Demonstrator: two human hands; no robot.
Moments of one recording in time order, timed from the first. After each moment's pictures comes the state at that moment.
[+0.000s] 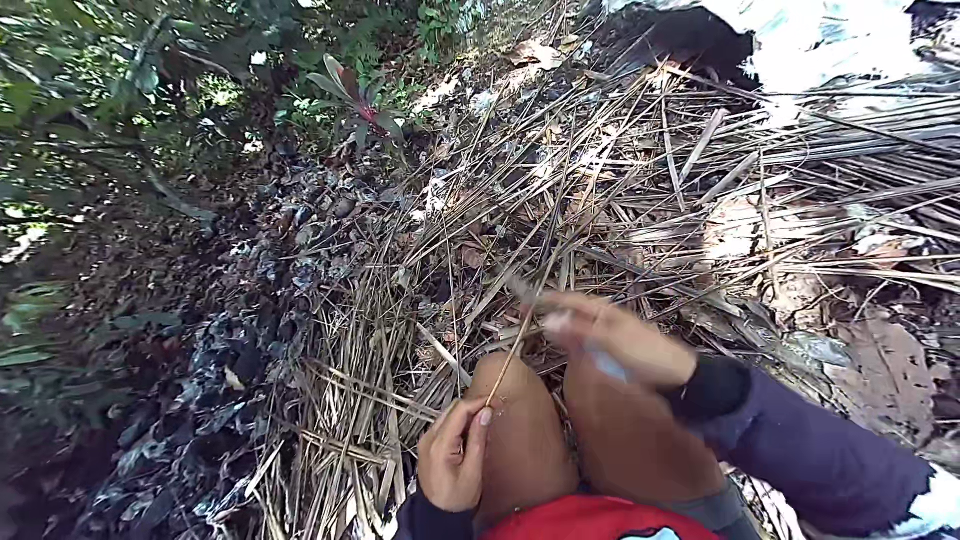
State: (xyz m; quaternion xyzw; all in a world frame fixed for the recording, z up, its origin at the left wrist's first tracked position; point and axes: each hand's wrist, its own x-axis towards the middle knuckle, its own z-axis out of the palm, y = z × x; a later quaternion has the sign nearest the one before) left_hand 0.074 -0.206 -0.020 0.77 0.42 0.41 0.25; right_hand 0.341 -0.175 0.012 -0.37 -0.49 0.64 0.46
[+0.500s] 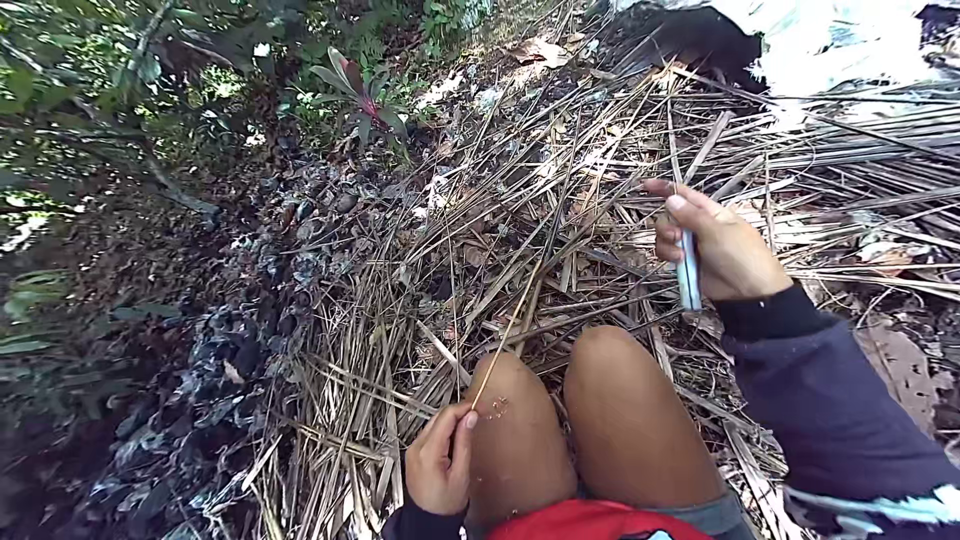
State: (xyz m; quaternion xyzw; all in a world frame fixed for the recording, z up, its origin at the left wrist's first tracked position) left_hand 0.055 -0.209 -0.026 0.77 0.48 0.37 0.19; right_hand 0.428 -0.135 -0.005 -0.46 -0.37 0.50 0.64
